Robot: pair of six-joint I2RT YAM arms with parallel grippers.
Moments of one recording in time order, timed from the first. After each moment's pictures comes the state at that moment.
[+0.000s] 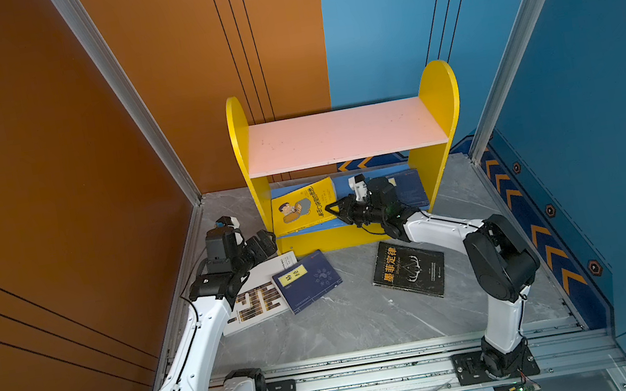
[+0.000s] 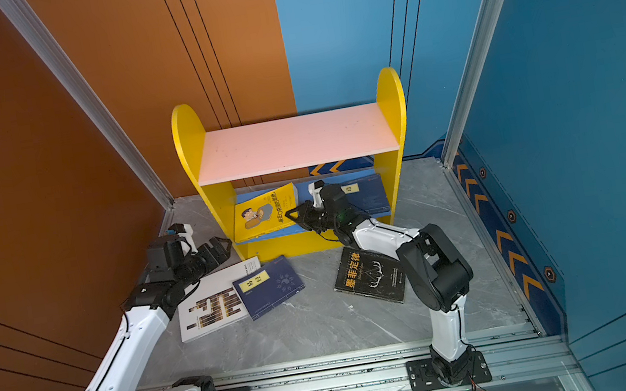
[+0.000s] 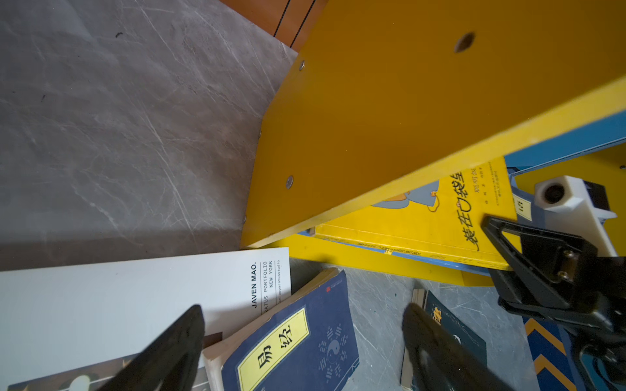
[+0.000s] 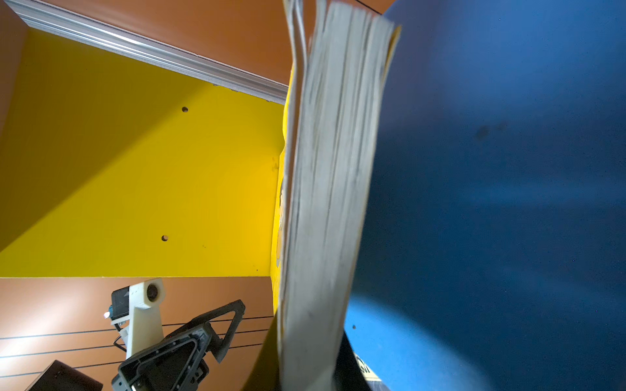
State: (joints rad) left arm -0.05 1.08 0.86 -0.41 0.19 -0.54; right arm 0.54 1.89 1.27 0.31 -0.49 1.10
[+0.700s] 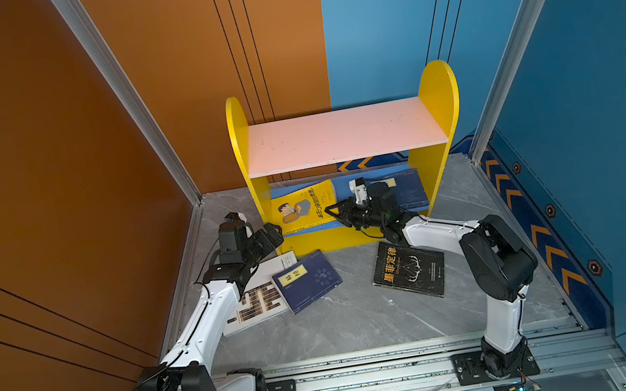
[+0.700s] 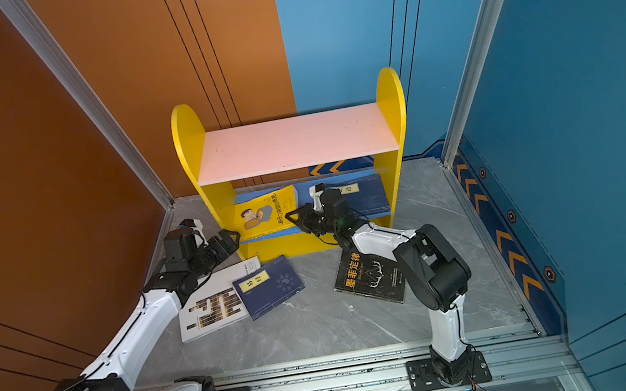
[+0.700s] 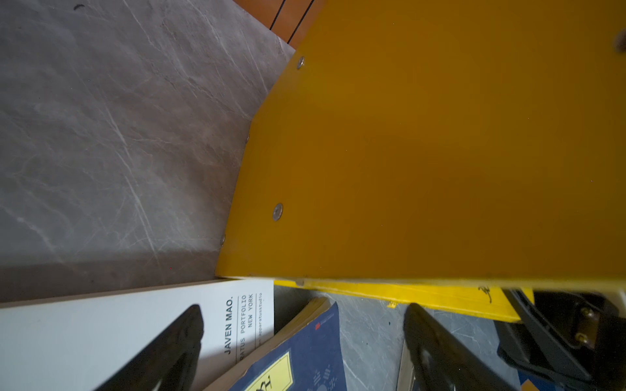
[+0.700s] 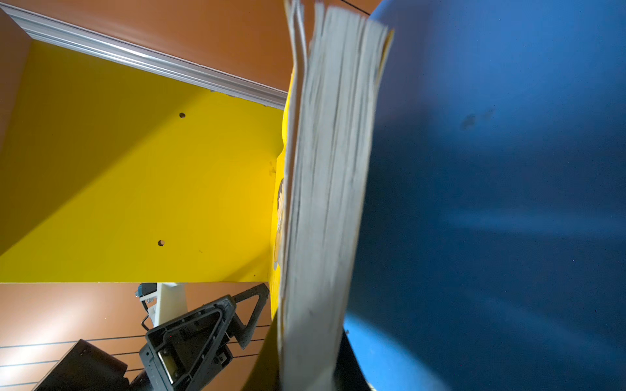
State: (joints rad) left arm -0.11 1.24 0.85 -0.21 0.16 -0.65; right arm 0.55 1.89 1.22 0.41 -0.45 1.14
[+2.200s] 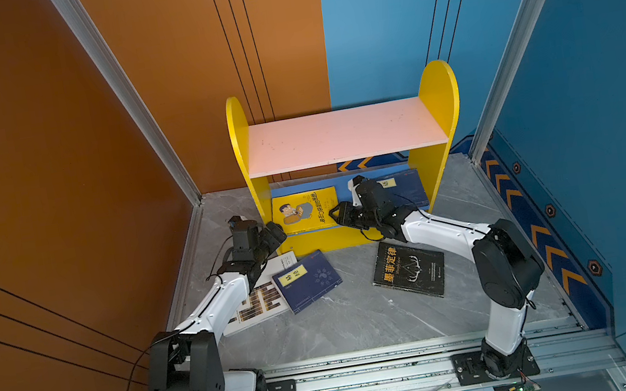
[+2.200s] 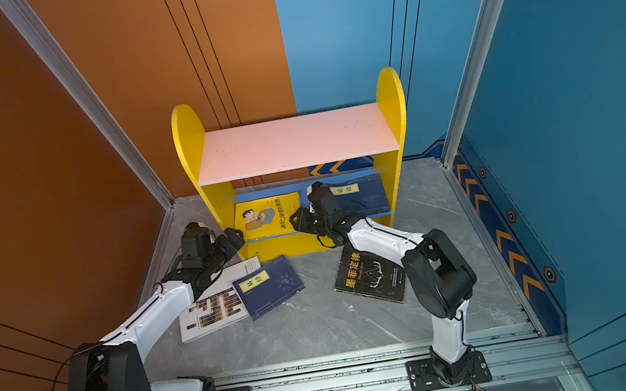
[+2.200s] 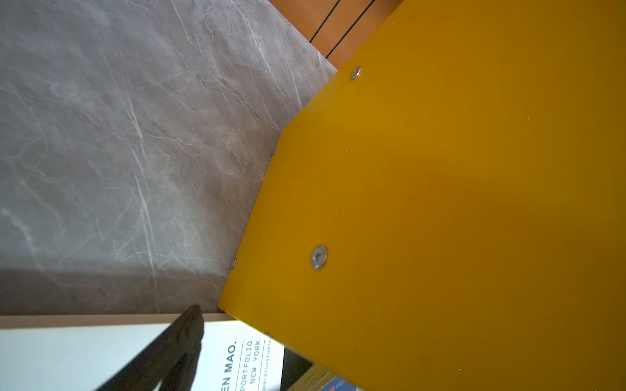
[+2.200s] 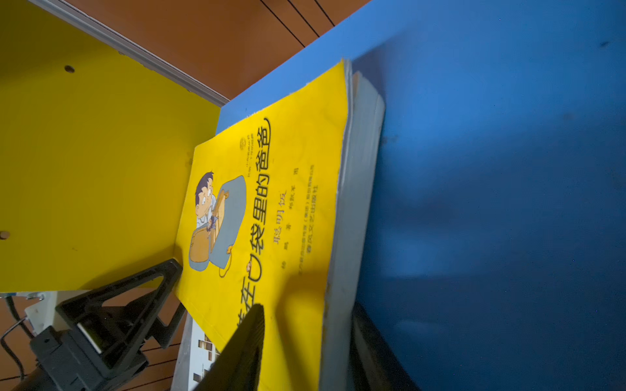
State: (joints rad) left arm -0.15 1.36 0.81 -0.05 0.01 -0.77; right arm 0.61 1.83 1.34 -0.04 -0.16 0.80
